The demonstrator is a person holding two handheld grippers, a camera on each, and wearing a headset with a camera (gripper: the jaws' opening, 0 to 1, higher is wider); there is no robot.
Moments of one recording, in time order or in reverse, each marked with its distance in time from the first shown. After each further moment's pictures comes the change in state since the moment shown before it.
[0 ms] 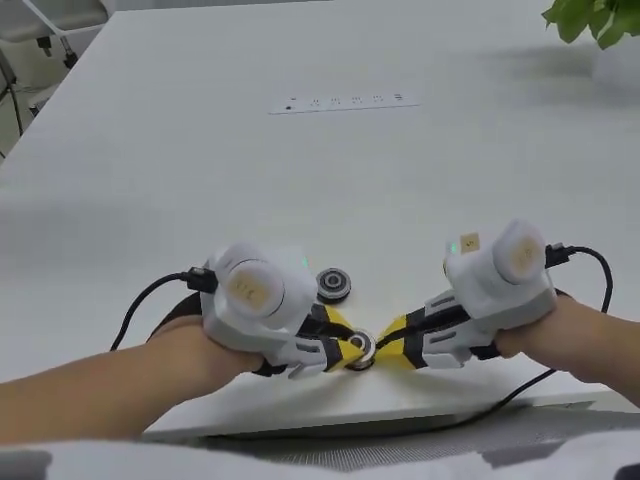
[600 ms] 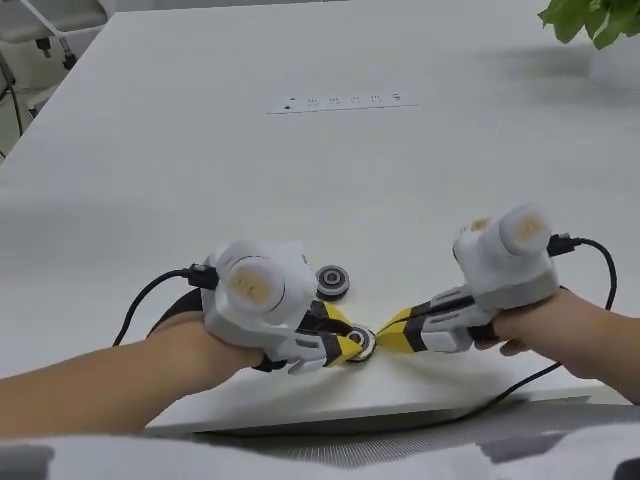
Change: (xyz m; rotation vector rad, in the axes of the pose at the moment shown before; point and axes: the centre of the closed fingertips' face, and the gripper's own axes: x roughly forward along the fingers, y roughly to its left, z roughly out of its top) left arm 0.000 0.001 0.000 0.005 0.000 0.010; right arm -0.009 -0.010 0.010 0.254 -0.102 -0.021
